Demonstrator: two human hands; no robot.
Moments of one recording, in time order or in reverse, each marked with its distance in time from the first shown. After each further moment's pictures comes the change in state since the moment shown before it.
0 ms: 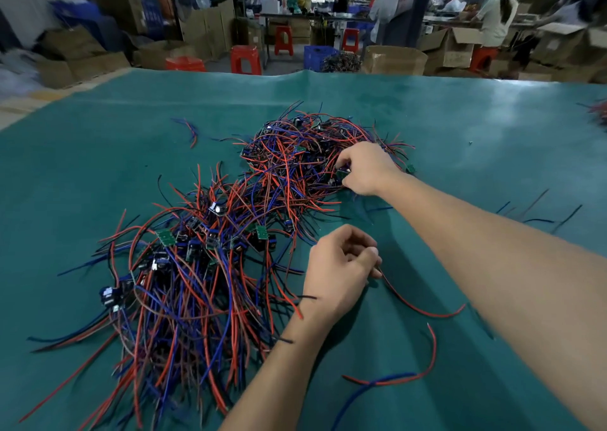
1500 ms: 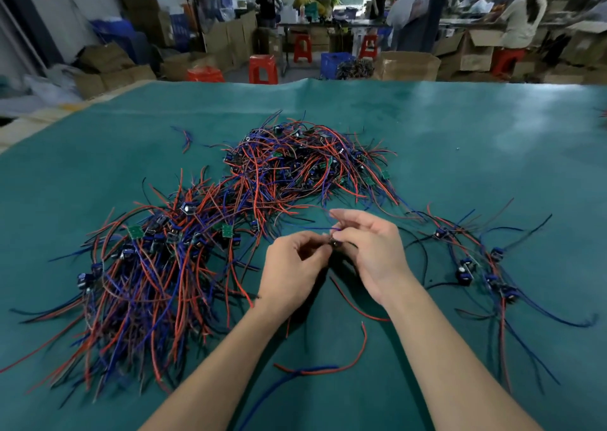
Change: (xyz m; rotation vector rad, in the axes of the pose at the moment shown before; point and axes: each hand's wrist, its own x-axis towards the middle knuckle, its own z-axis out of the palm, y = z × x) left_hand 0.005 -0.011 0.012 0.306 0.184 0.087; right_hand -0.140 0.042 0.031 1.658 0.023 0.228
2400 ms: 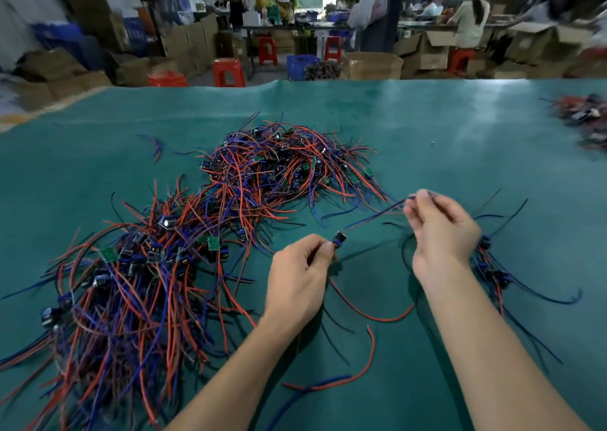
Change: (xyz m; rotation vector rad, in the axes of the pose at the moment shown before) left_hand -0.003 0.004 0.007 0.152 -0.040 0.099; right_hand 0.012 -0.031 -0.053 0.301 0.661 -0.346
